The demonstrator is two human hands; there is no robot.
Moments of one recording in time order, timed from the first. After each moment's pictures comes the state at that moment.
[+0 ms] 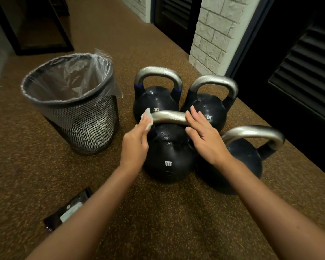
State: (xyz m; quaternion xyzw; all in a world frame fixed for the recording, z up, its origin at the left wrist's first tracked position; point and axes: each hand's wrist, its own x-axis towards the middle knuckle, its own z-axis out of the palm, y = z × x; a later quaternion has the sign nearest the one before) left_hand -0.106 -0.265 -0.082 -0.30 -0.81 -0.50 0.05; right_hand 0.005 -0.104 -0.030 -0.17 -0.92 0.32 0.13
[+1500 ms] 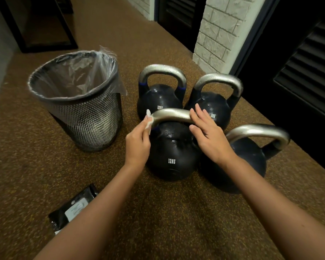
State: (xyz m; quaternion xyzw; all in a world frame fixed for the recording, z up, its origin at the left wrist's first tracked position) left_hand -0.108 -0.263 -0.096 -0.26 -0.78 -0.57 0.05; right_hand 0.005 -0.106 -0.030 -0.17 -0.93 0.31 0.13
